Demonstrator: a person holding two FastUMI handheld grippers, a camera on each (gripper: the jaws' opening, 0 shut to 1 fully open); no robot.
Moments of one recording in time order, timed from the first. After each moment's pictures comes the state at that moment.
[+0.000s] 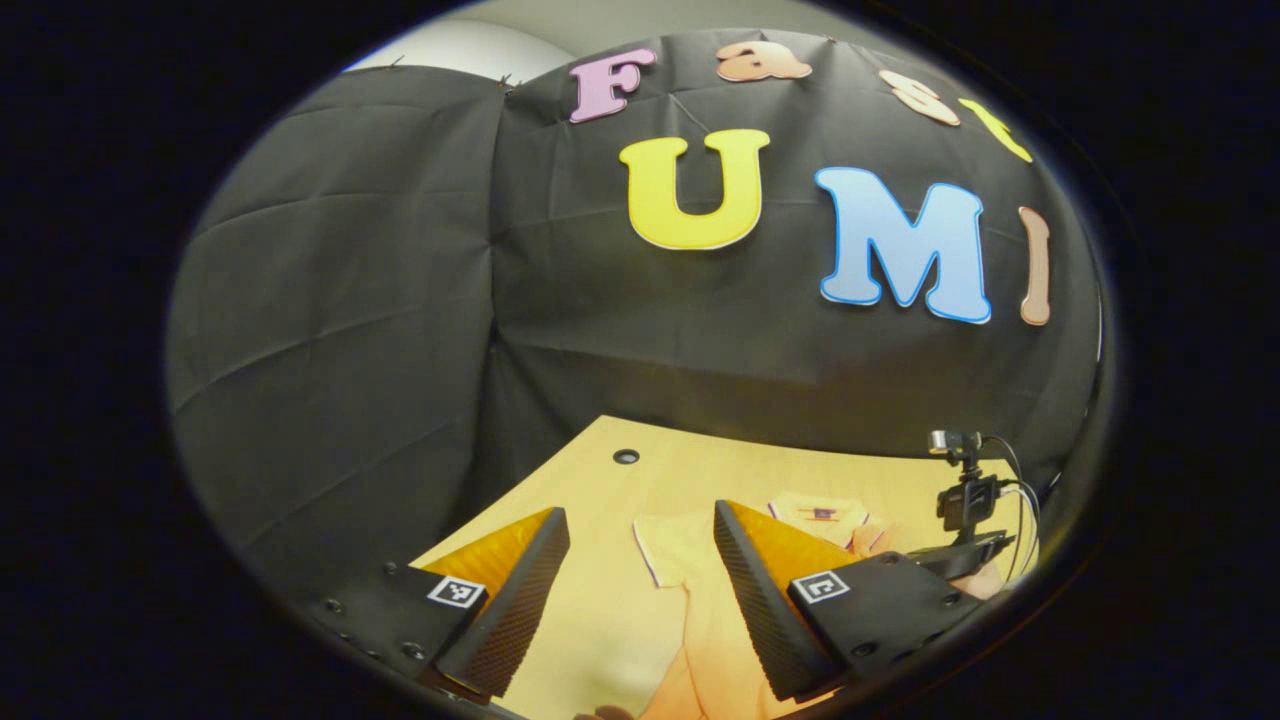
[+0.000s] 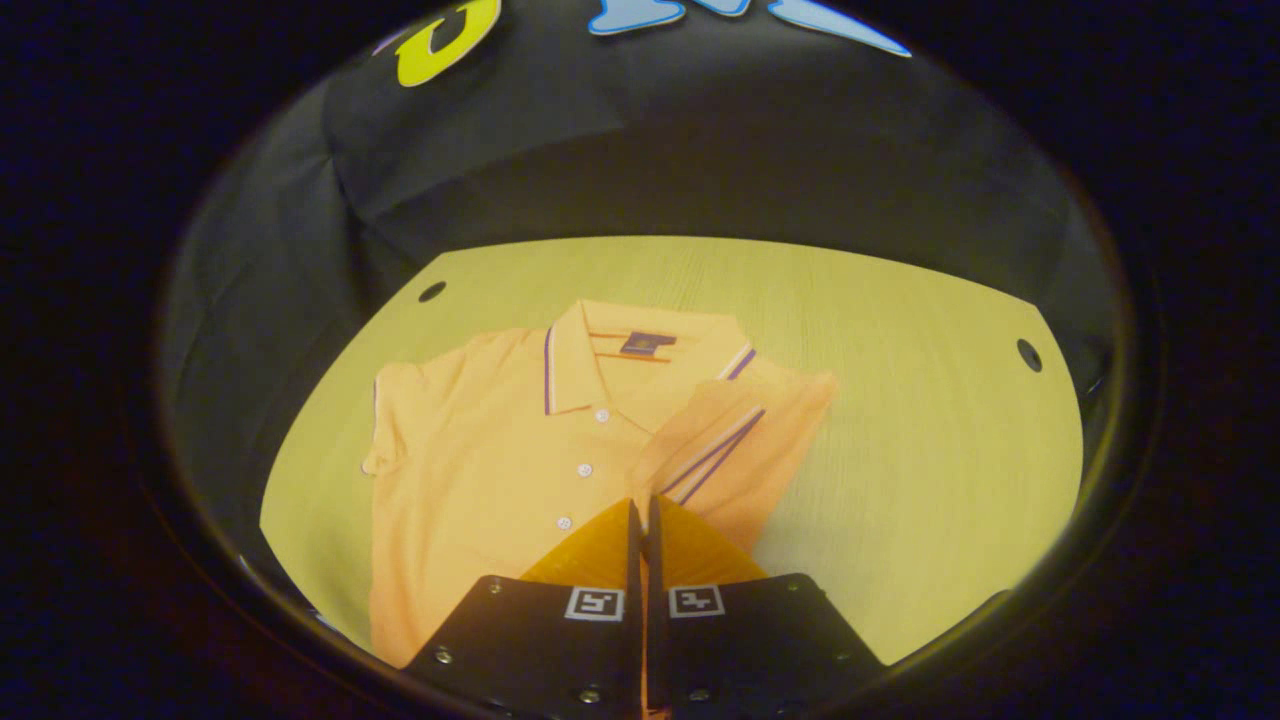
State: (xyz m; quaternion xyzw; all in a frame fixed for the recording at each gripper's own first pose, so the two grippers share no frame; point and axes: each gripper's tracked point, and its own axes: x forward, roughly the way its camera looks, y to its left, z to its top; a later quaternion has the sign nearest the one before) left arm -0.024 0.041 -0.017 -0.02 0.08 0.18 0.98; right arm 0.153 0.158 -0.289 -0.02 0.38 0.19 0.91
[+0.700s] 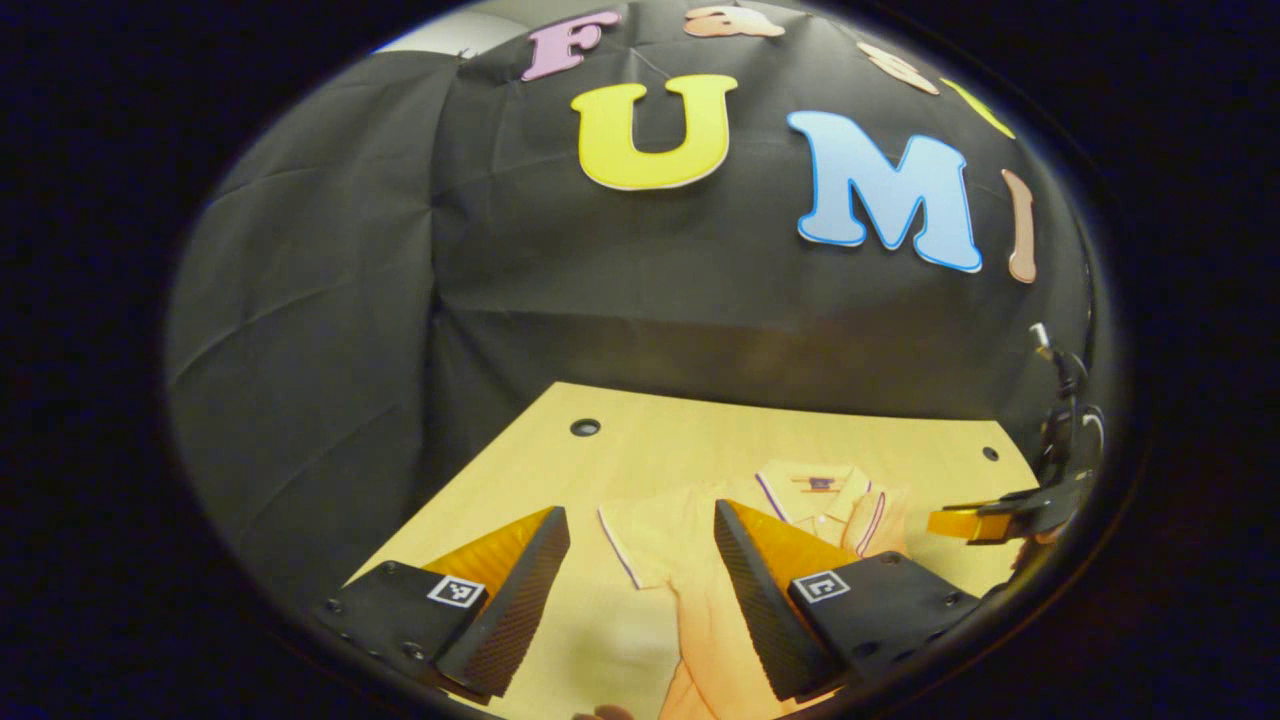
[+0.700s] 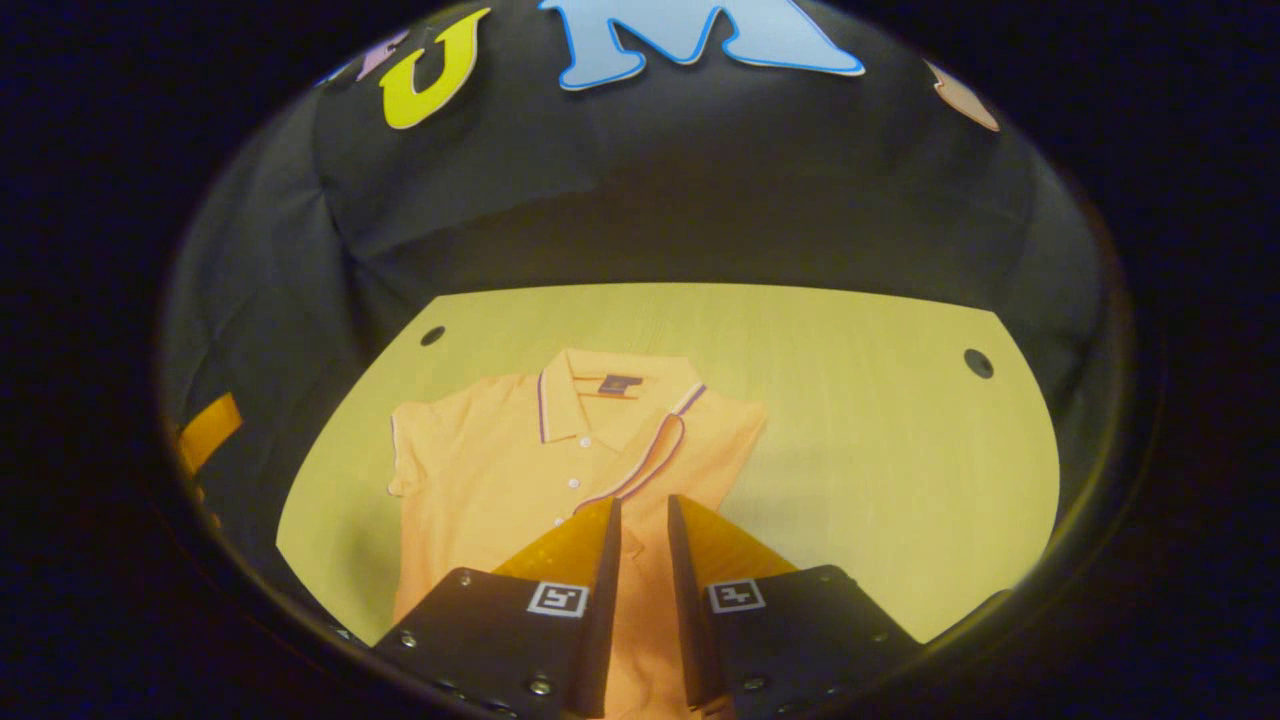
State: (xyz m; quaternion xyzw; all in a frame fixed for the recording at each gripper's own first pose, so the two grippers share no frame) left arm 0.069 0.053 -0.099 -0.02 0.15 0.11 0.98; right arm 0.126 0.116 -0.208 0.02 0.31 0.16 0.94
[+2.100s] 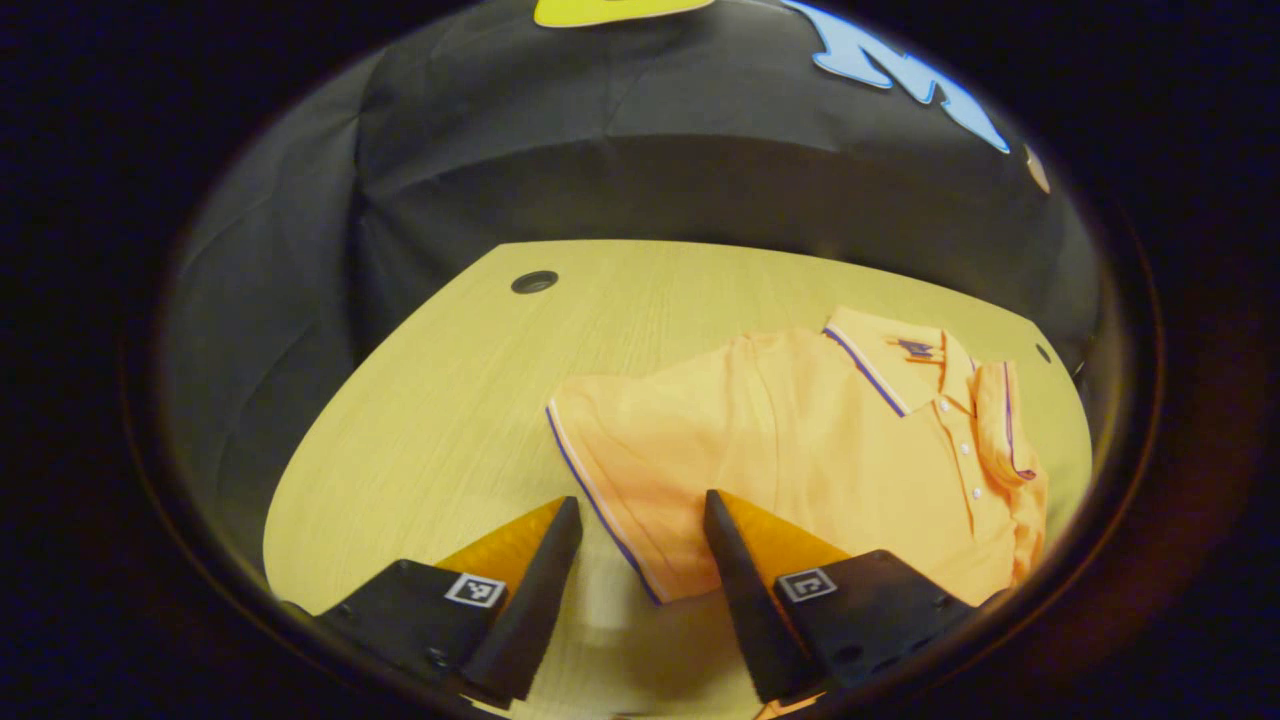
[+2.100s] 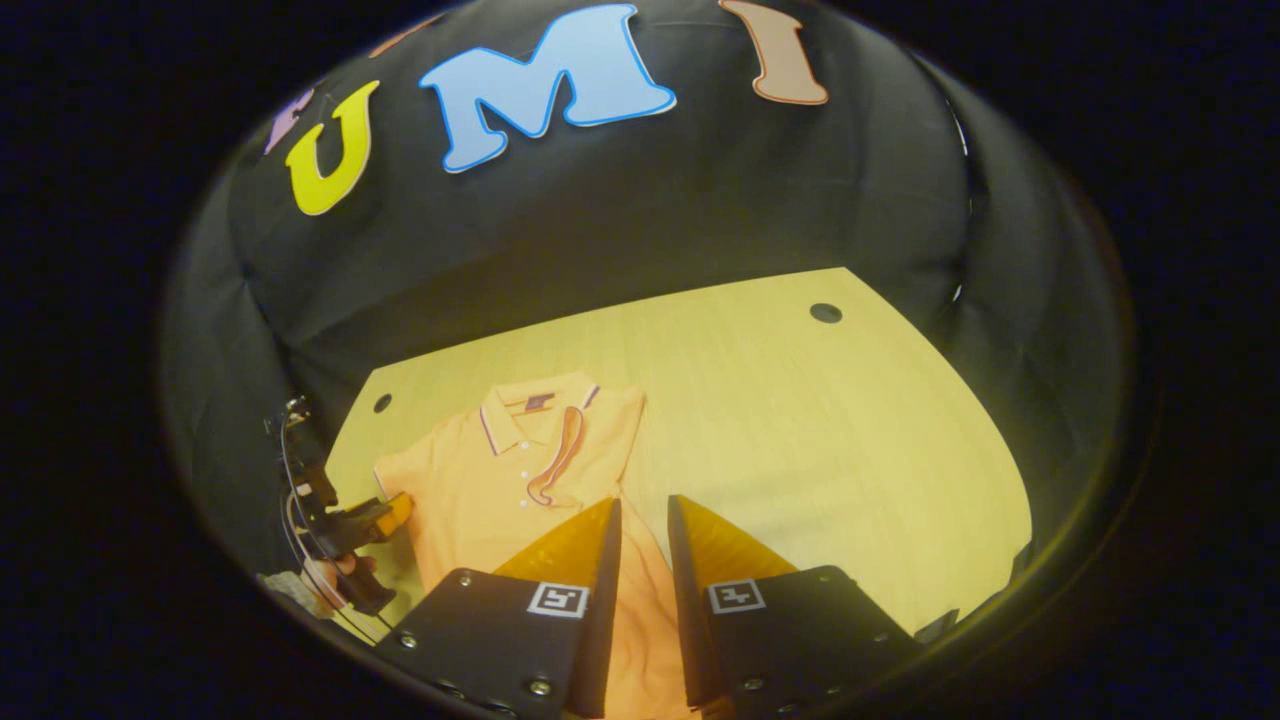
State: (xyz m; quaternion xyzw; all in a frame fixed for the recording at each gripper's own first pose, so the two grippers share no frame) left arm 0.173 0.094 -0.302 0.00 0.30 0.08 0.95; right arm 0.041 0.047 -0.178 0.10 0.30 0.02 0.95
